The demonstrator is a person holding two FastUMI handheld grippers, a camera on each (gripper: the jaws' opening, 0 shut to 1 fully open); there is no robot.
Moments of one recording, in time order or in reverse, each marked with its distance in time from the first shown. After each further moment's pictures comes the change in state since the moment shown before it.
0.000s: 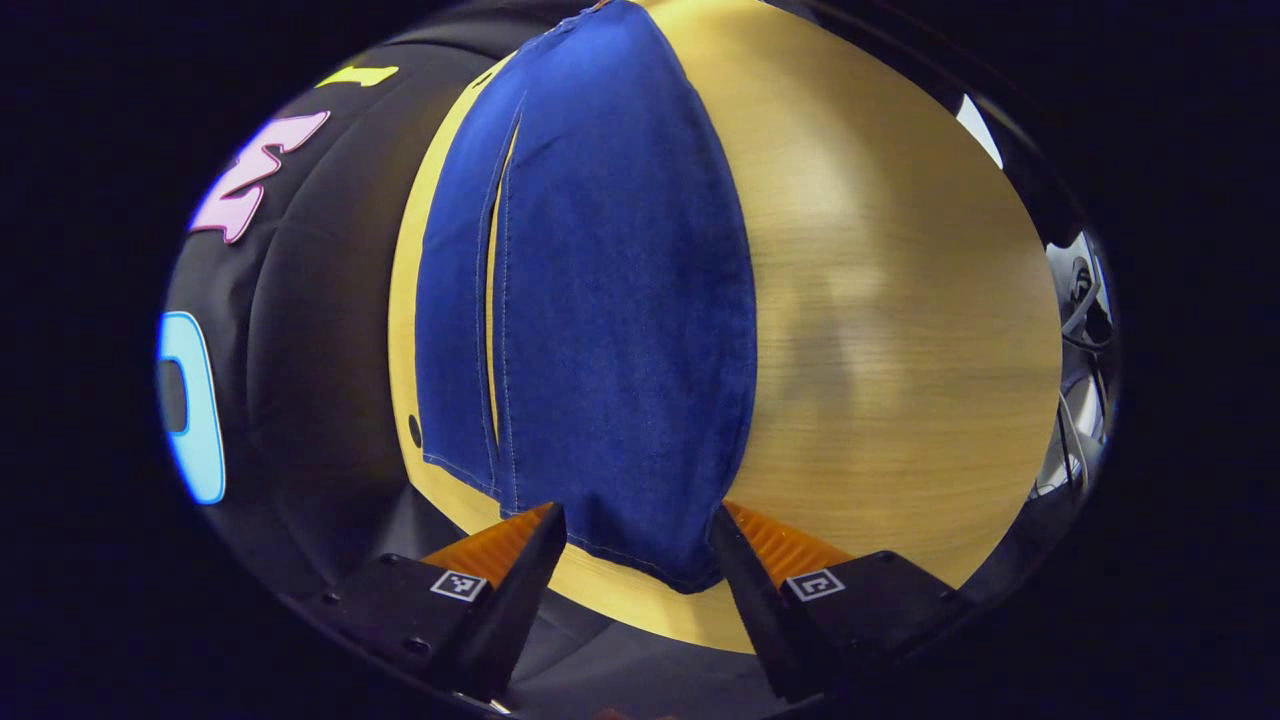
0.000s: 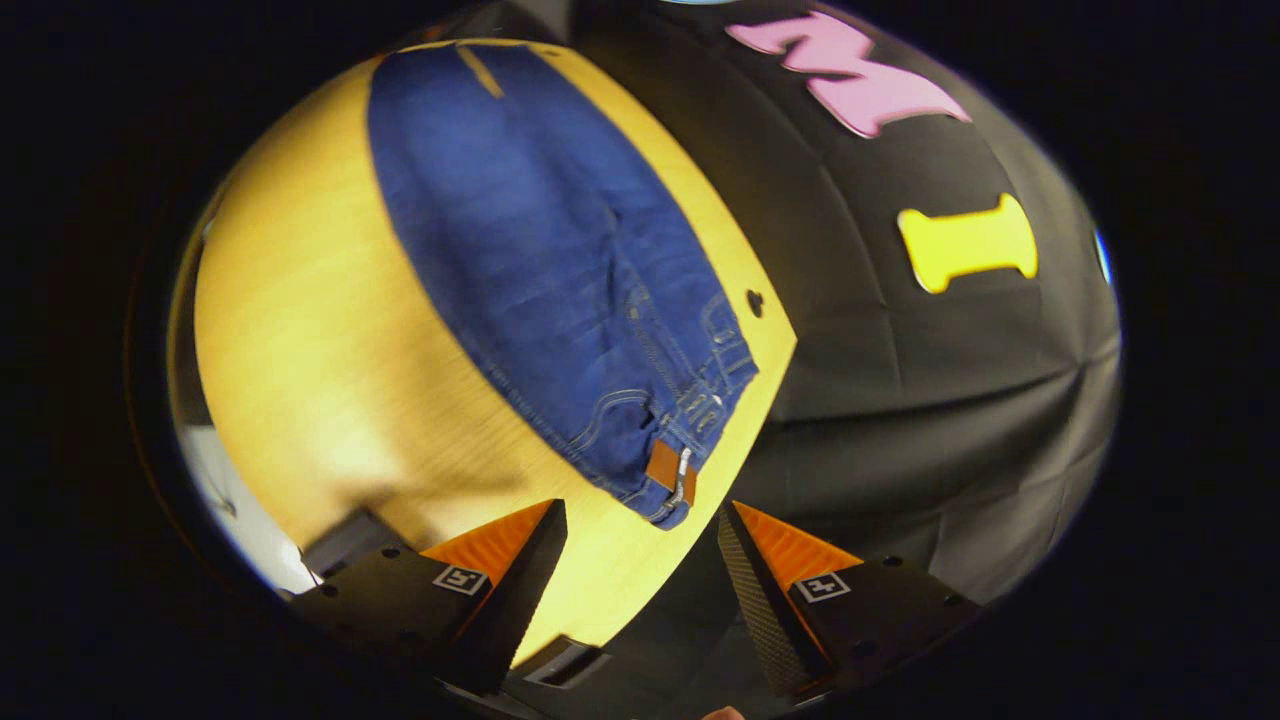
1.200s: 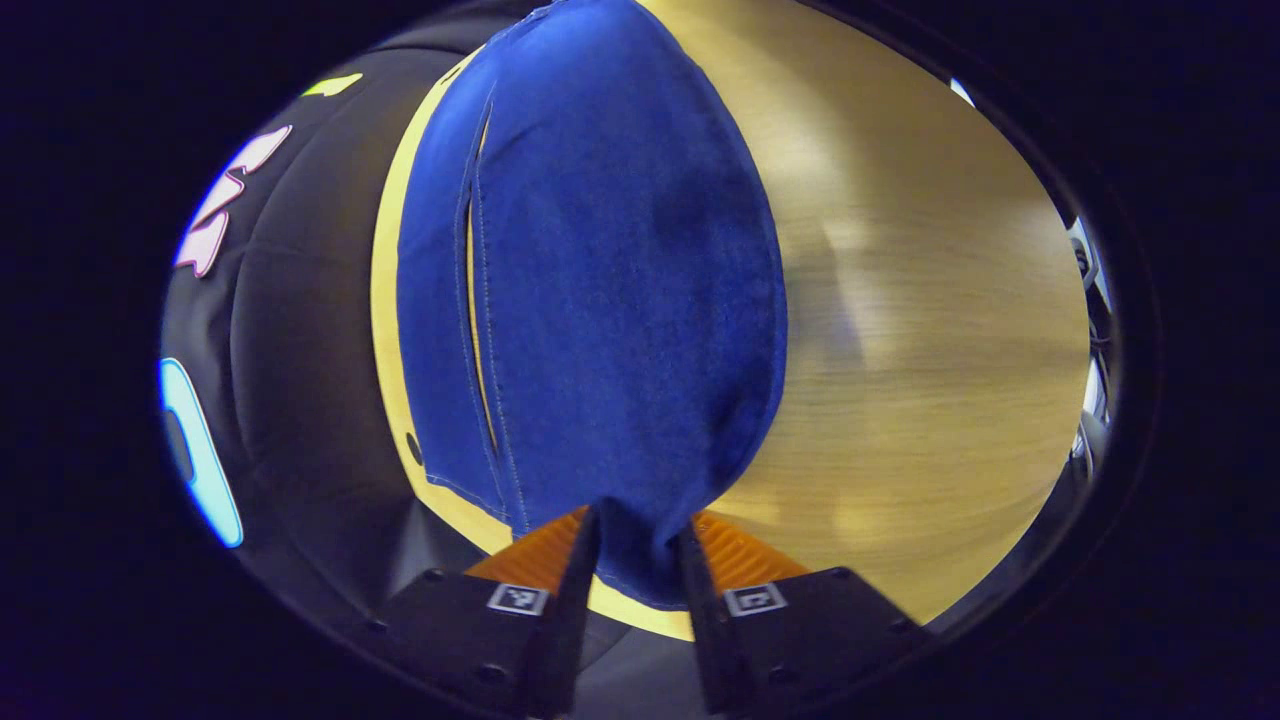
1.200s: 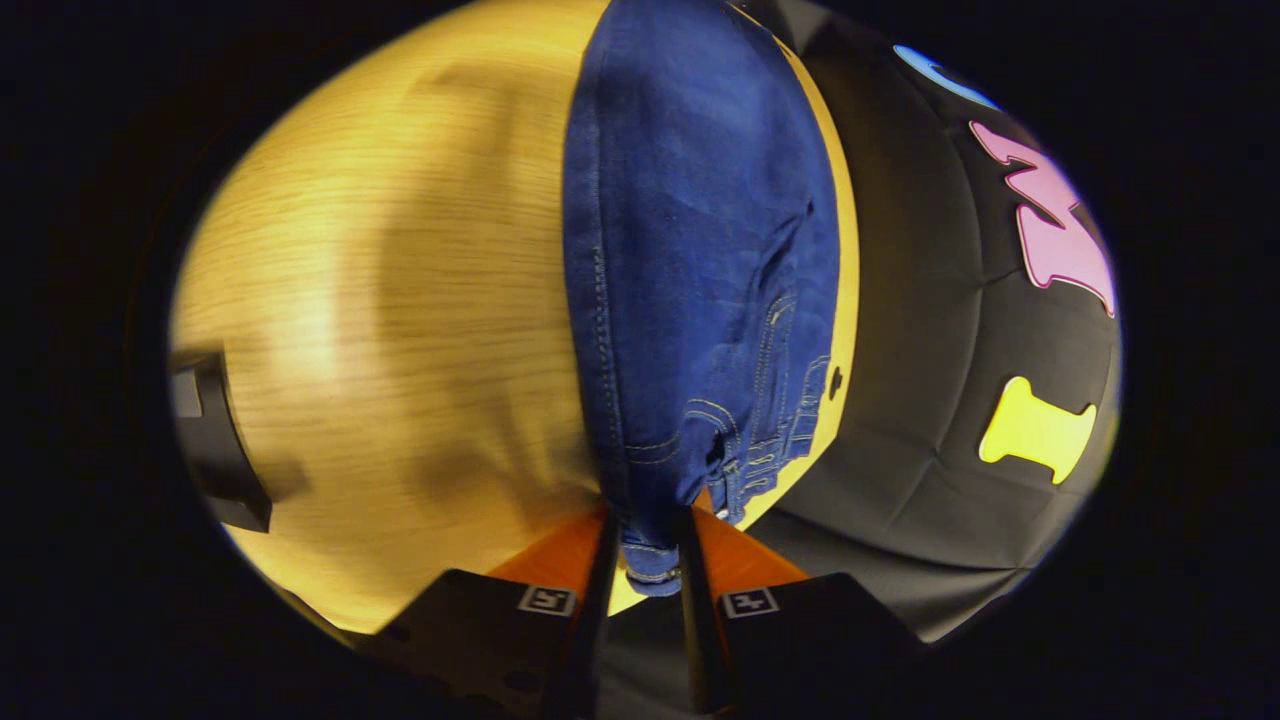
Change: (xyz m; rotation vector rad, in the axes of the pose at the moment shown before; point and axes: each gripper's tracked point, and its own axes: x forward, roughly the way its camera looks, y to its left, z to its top) left arm -0.009 -0.022 0.033 0.004 0.085 -0.062; right arm 0.090 0.012 -0.014 -0.422 0.016 0.059
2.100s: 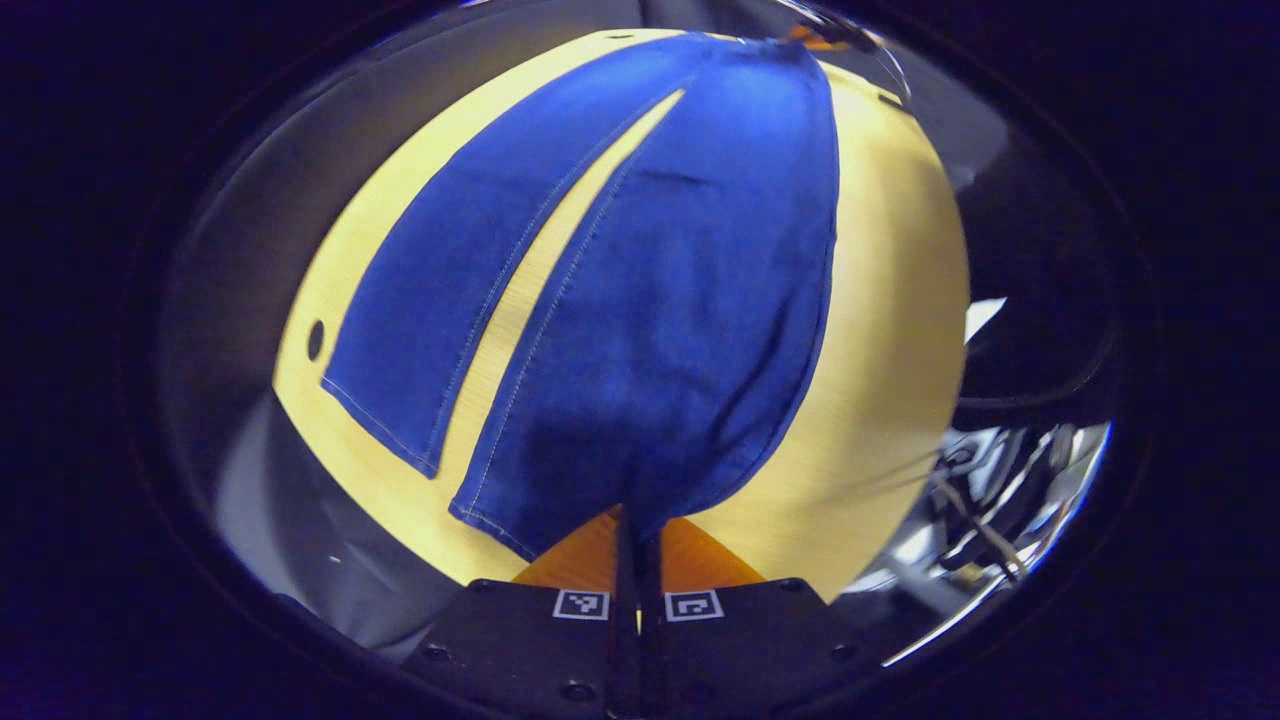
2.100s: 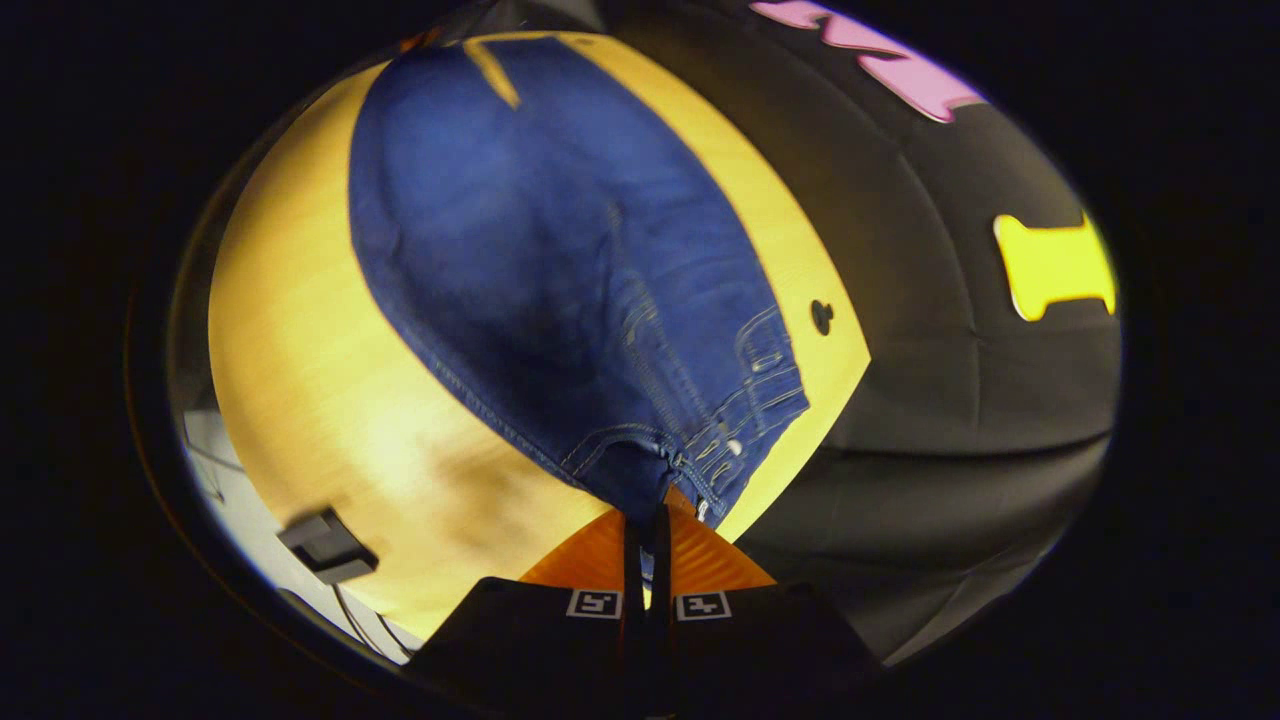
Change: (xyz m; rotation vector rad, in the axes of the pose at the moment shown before) left arm -0.044 0.049 0.025 -0.609 -0.201 -0.556; right arm -0.043 -0.101 0.023 0.583 -0.087 0.188
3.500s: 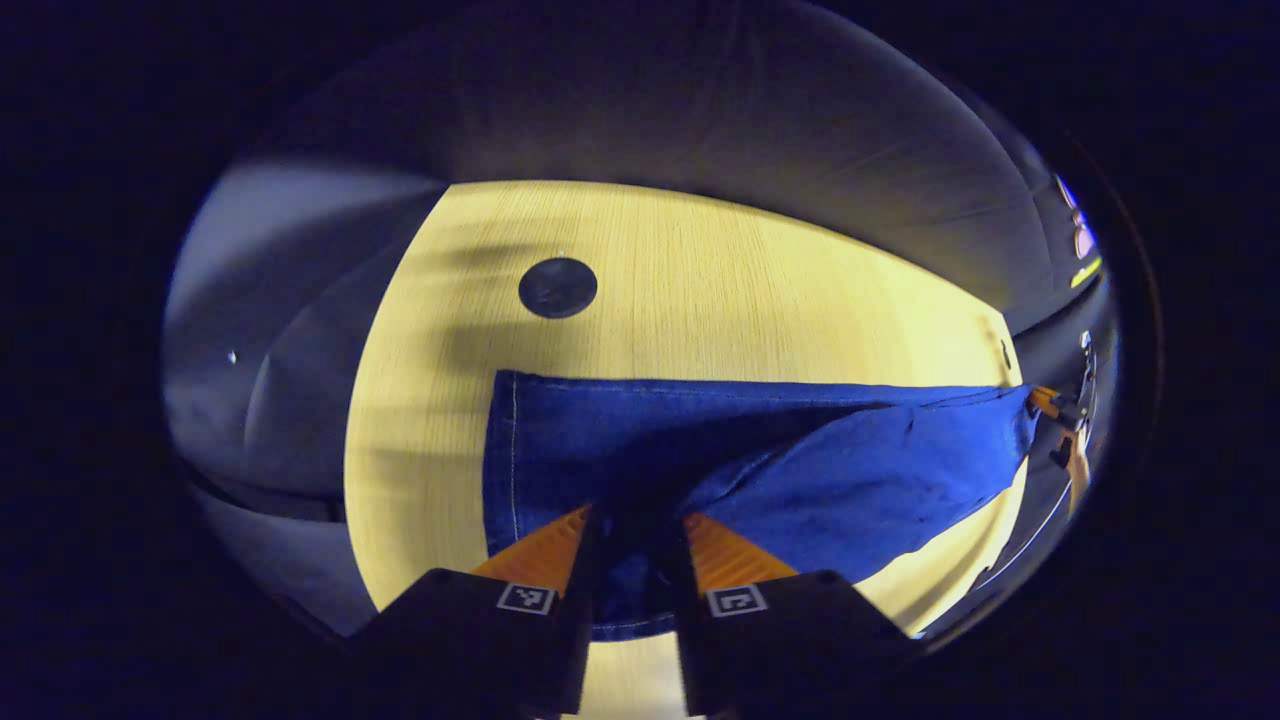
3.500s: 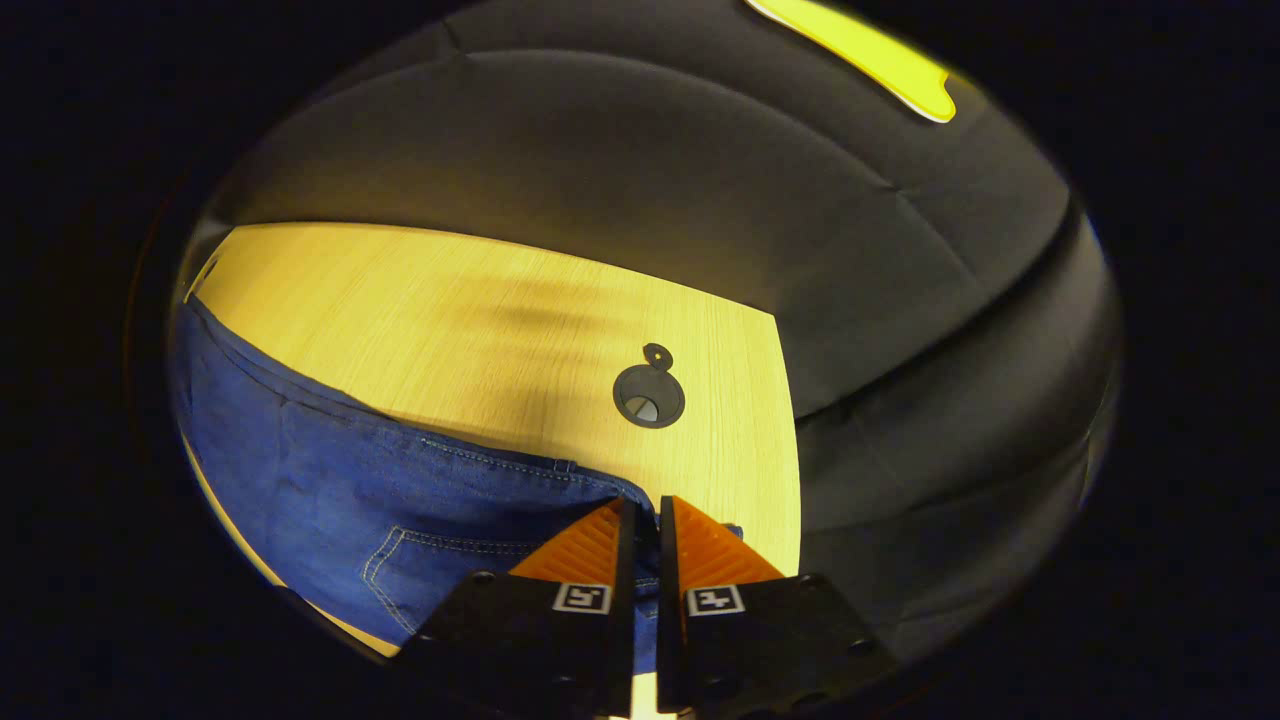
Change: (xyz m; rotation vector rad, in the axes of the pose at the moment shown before) left arm -0.036 0.227 0.121 -0.962 -0.266 0.209; right arm 0.137 -0.171 0.116 0.747 -0.003 -0.207
